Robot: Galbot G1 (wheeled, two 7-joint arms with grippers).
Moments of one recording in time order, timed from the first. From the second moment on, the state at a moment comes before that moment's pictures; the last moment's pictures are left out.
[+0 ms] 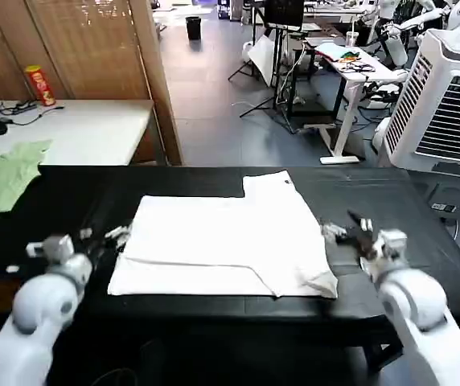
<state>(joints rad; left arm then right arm) 0.95 -0.95 -0.44 -1.74 -0.83 0.55 -0.23 -0.72 1.10 0.28 1.59 0.60 -0.54 0.16</state>
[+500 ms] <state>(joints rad) 0.54 -1.05 -0.22 -1.25 -0.77 0.60 -0.12 -0.41 1.26 0.15 1.07 0.58 -0.54 0.13</state>
